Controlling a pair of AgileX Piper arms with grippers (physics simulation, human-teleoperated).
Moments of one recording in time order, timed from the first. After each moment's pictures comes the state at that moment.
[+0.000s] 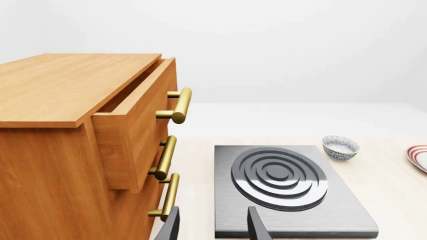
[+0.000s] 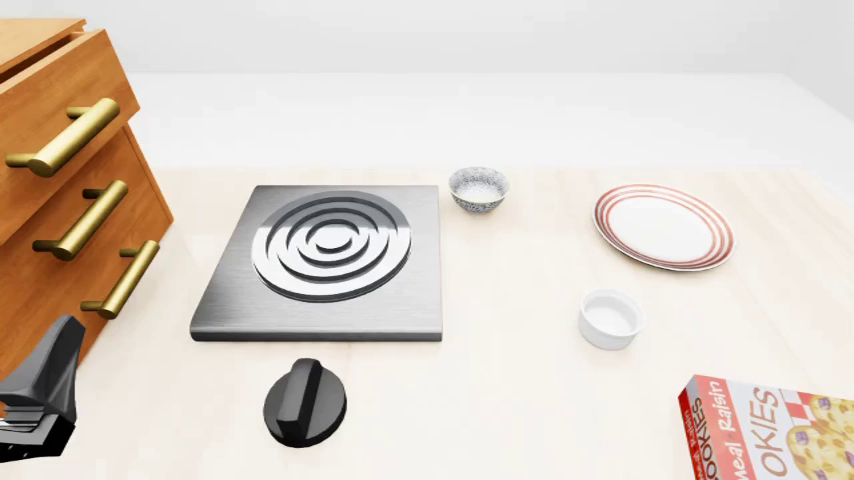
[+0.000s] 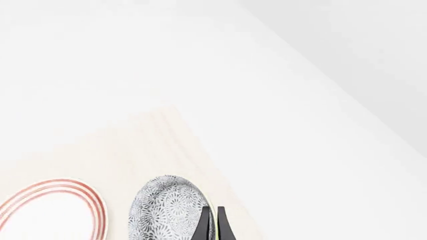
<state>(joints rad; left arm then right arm) 0.00 0.01 0.00 0.00 0.00 -0.66 1.55 -1.23 0.17 -0.16</state>
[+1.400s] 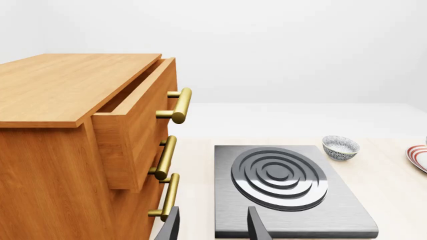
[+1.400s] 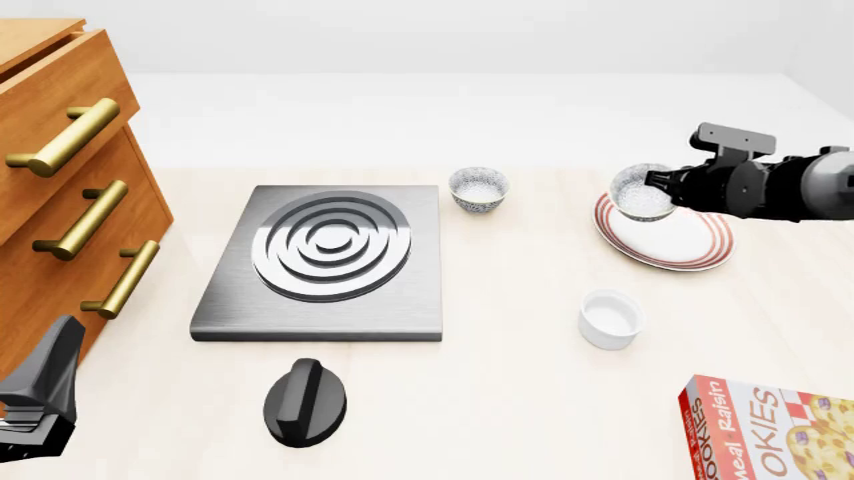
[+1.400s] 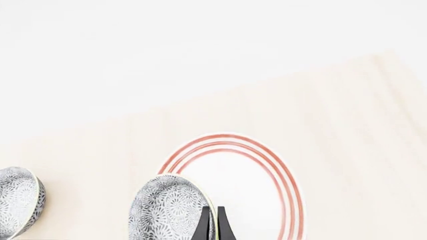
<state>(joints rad) 0.00 0.01 0.00 0.00 0.00 -0.14 2.00 -1.24 -0.08 0.15</state>
